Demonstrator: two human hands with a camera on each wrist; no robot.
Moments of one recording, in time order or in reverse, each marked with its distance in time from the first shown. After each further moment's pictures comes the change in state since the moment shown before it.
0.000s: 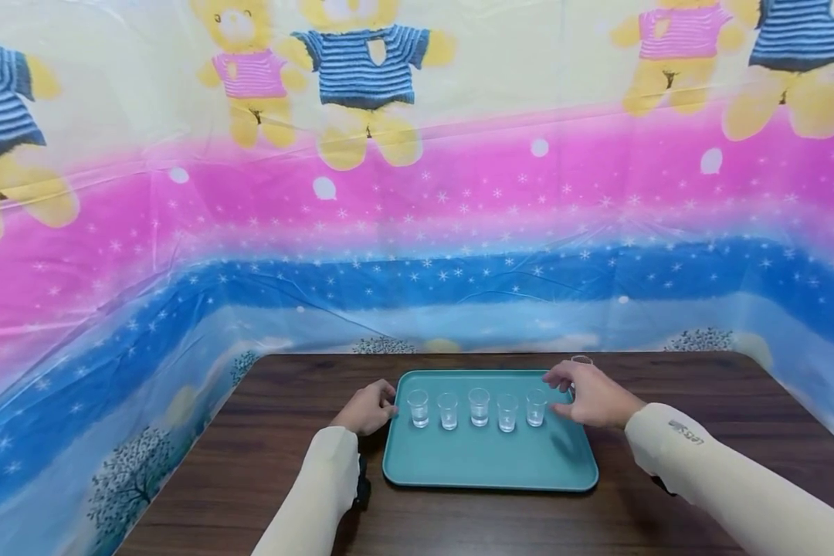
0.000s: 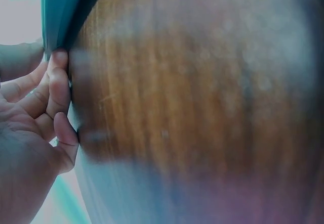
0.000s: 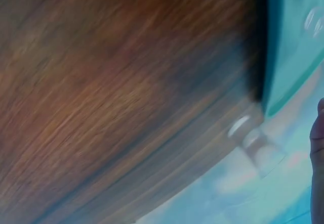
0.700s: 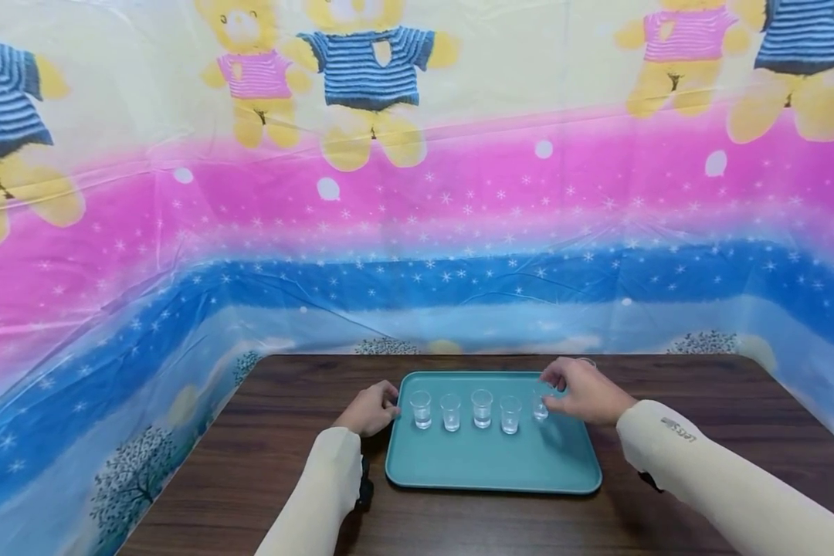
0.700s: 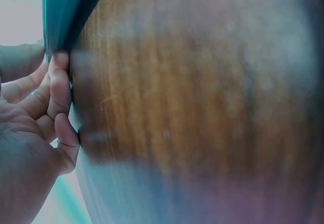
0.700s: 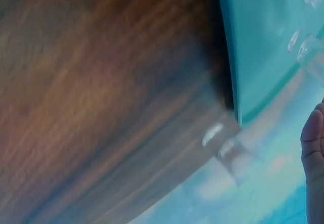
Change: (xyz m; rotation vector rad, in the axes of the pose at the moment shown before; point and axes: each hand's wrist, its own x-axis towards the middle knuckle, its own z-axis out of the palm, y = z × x) left_hand 0.000 -0.002 0.000 0.001 0.001 0.004; right_hand 0.014 -0.008 0.003 -0.030 -0.011 0.015
